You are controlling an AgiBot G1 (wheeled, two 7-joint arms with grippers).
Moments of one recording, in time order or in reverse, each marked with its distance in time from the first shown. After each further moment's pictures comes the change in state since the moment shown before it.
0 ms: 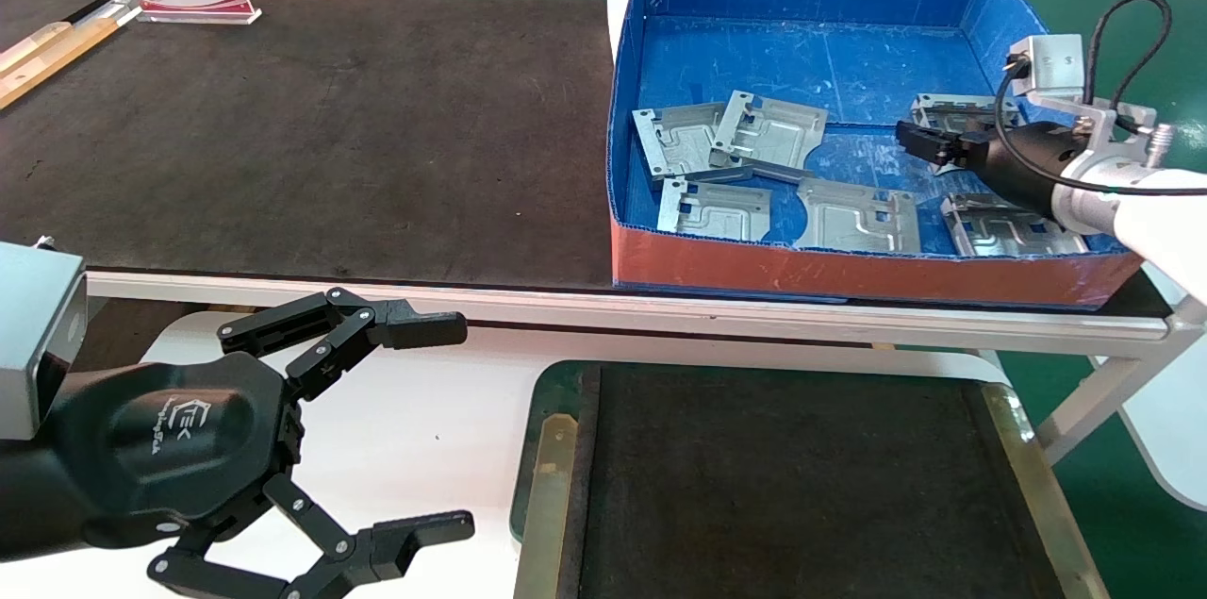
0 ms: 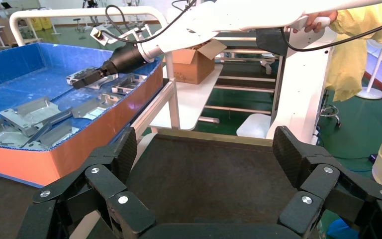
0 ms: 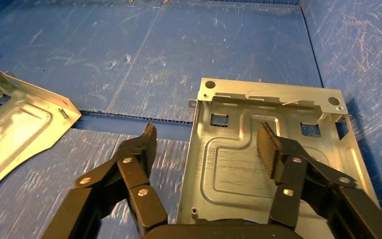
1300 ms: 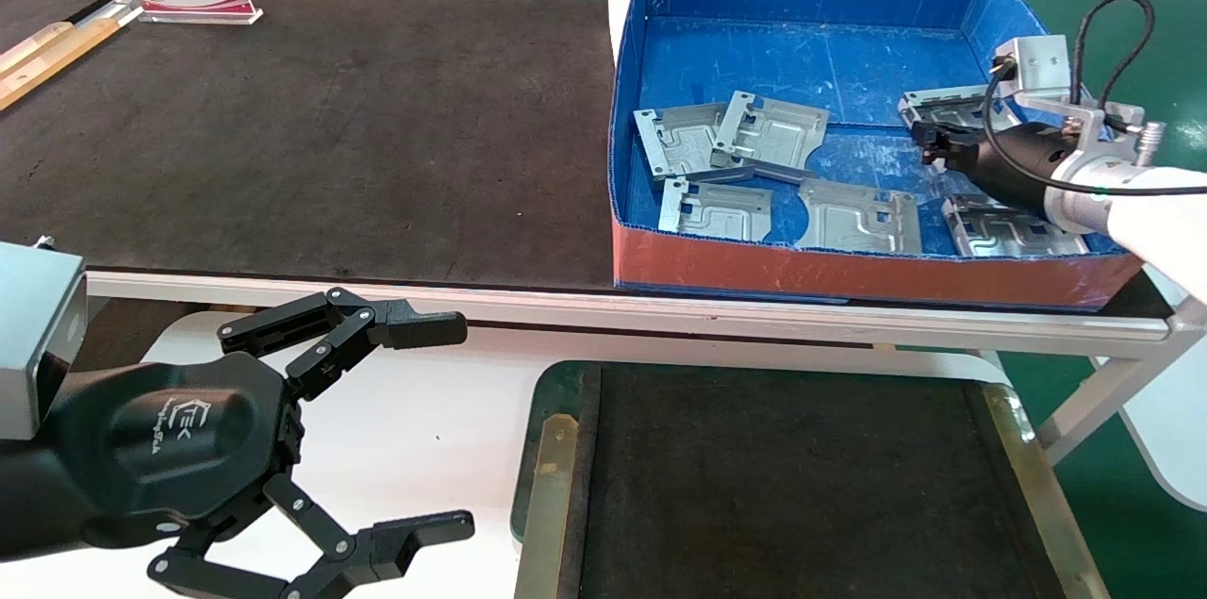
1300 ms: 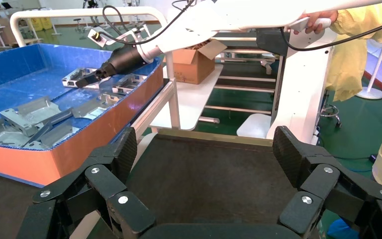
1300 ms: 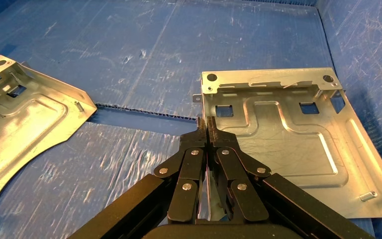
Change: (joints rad) left arm 0.000 0.000 0.000 0.000 0.000 0.000 0.000; right arm 0.002 0.002 -0.027 0.016 -0.039 -0.020 0.025
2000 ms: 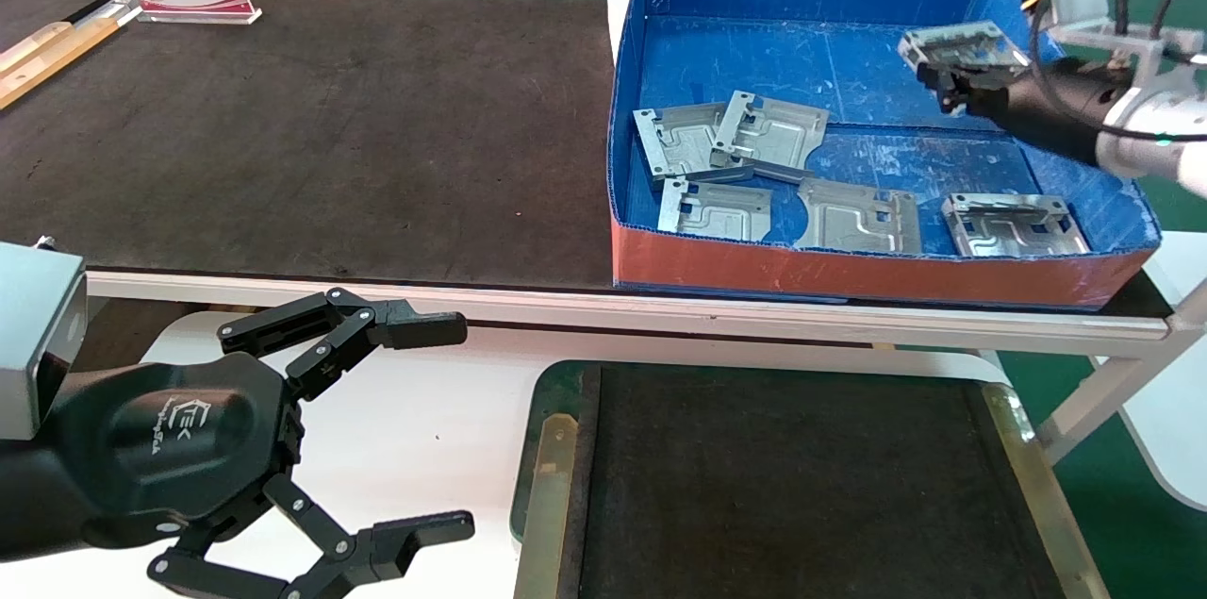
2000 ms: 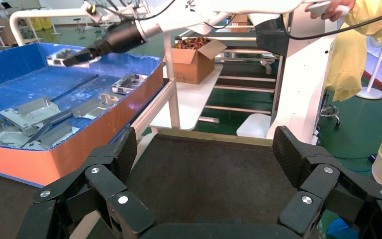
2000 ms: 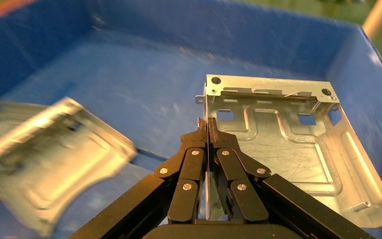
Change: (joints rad) left arm 0.000 0.000 0.000 0.000 0.000 0.000 0.000; right arm 0.074 0.080 0.007 0.064 0.013 -0.224 -0.074
